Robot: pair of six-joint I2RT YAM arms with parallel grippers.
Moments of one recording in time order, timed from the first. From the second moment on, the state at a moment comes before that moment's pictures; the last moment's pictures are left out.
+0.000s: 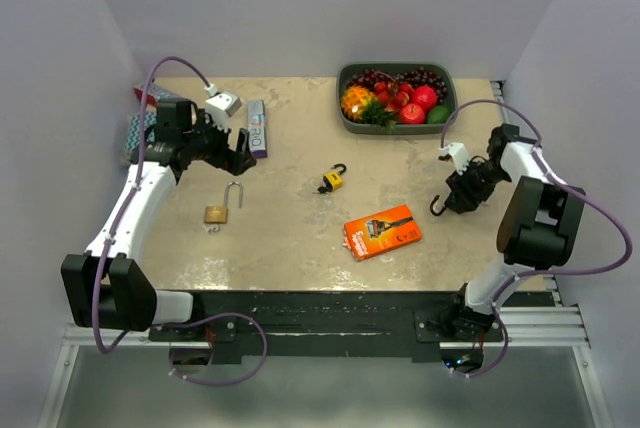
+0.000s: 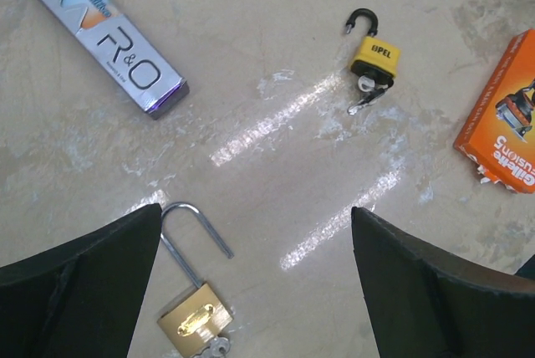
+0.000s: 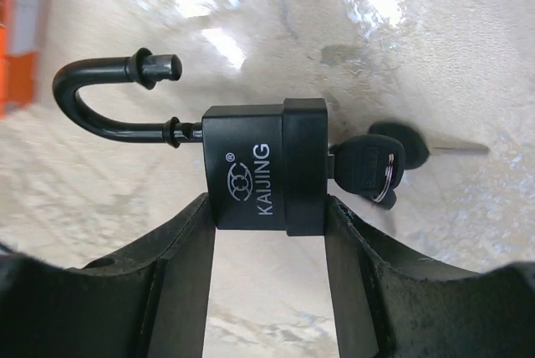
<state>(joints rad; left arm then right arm) -0.05 1.33 1.16 -0.55 0.51 0.22 -0.27 1.75 1.20 -0.93 -0.31 -1.08</state>
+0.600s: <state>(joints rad) -0.49 1.22 0.93 -0.14 0.53 0.55 -0.16 1.61 1.29 -1.04 -0.56 -0.59</state>
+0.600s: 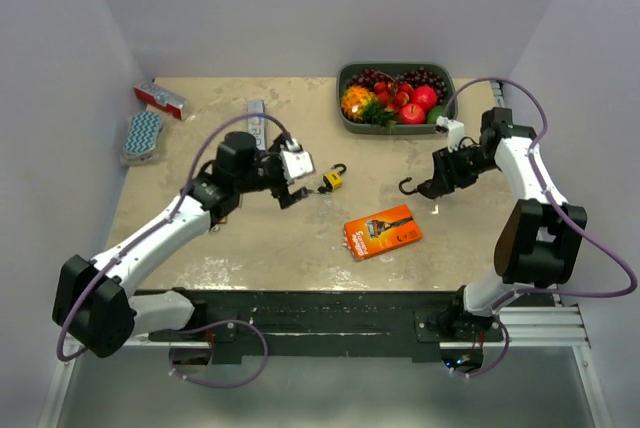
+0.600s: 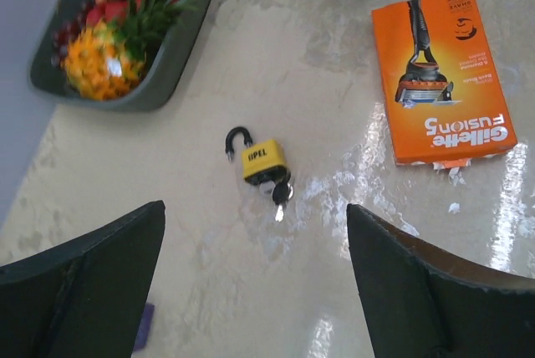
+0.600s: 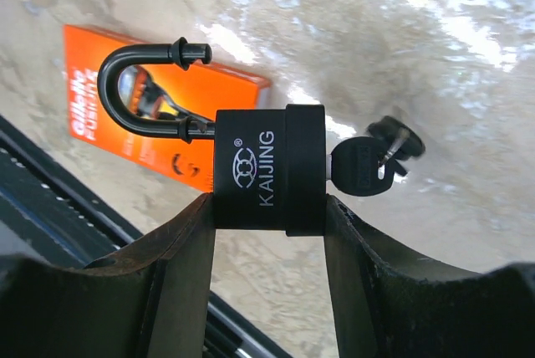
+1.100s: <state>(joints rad) -0.85 1.67 0.91 0.37 0.39 0.85 -0.06 1.68 1.19 -0.88 -0.62 -0.33</state>
